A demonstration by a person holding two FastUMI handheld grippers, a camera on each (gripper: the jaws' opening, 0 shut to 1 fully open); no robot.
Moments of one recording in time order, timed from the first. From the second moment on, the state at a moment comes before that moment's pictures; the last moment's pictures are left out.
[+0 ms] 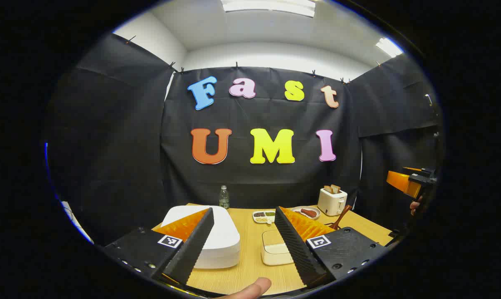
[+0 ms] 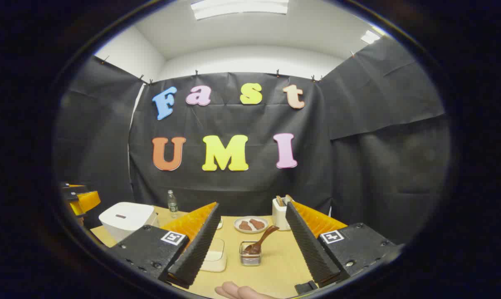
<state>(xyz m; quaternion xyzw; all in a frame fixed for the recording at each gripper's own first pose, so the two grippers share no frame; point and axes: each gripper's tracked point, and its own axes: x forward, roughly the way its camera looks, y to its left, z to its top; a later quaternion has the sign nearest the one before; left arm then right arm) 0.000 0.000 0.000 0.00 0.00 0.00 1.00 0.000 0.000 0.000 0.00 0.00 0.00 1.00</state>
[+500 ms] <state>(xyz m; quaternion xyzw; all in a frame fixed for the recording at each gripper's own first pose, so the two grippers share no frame) 0.003 0.010 0.016 0.00 -0.01 0.02 1.00 -0.003 0.000 0.011 0.00 -0.01 0.01 1.00</state>
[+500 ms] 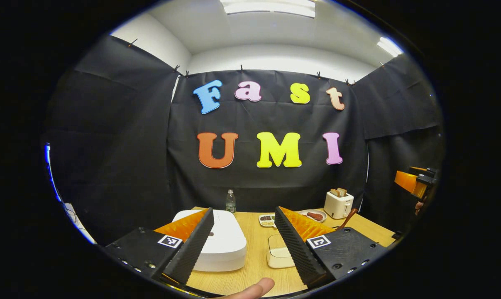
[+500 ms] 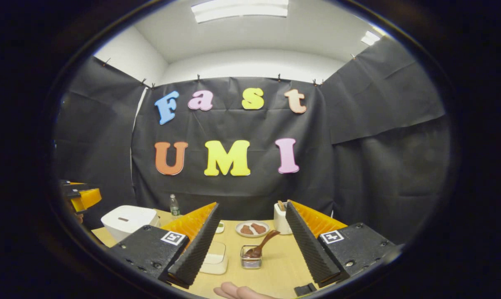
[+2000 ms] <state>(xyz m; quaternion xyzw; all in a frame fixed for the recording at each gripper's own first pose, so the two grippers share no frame) 0.068 0.084 -0.060 0.03 0.11 0.04 0.99 0.037 0.016 -0.047 0.01 0.04 0.03 1.00</state>
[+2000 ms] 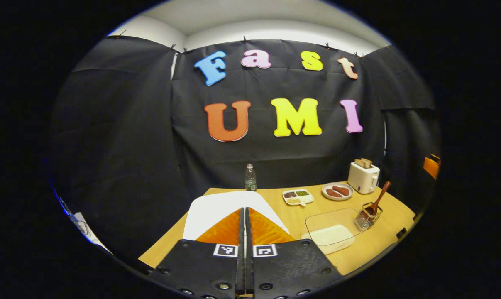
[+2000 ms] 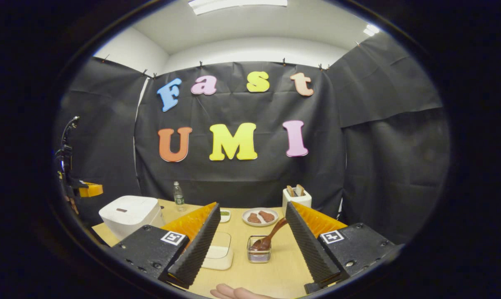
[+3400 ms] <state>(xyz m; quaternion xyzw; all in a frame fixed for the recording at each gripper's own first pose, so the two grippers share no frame) 0.136 0.117 -0.172 -0.06 0.28 0.07 0.96 0.060 -0.003 -0.104 0.02 0.07 0.04 1.00</state>
